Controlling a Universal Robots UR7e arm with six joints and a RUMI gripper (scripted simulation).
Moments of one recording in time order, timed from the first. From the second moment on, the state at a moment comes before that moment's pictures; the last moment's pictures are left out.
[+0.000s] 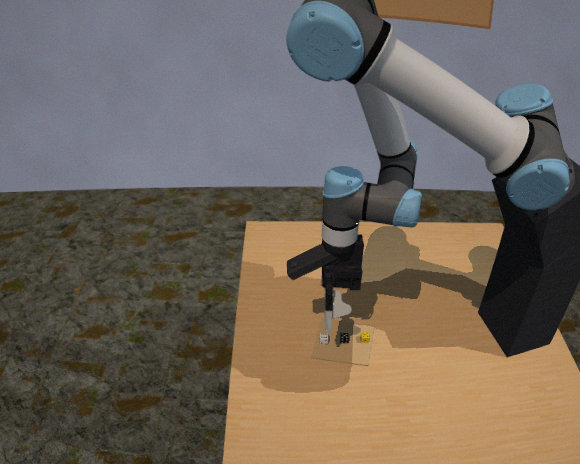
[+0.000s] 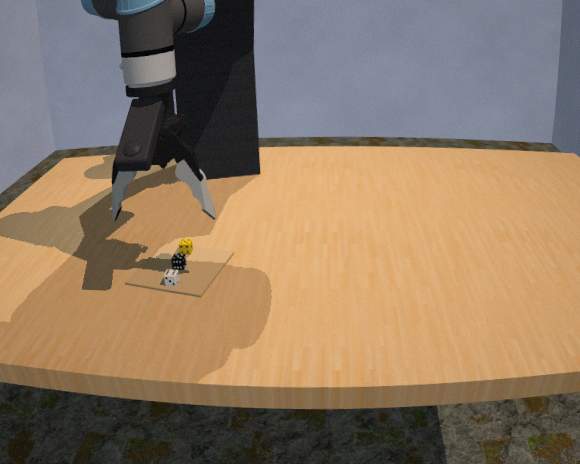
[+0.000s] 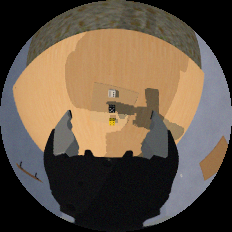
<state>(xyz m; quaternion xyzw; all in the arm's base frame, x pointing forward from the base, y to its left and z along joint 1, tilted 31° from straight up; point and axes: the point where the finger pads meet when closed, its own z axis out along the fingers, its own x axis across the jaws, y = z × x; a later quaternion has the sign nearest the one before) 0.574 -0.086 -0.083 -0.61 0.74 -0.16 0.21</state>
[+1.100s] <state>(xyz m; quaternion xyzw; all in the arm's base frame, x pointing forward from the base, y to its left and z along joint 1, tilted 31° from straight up) 0.564 -0.087 -0.066 -0.61 0.74 -0.16 0.21</state>
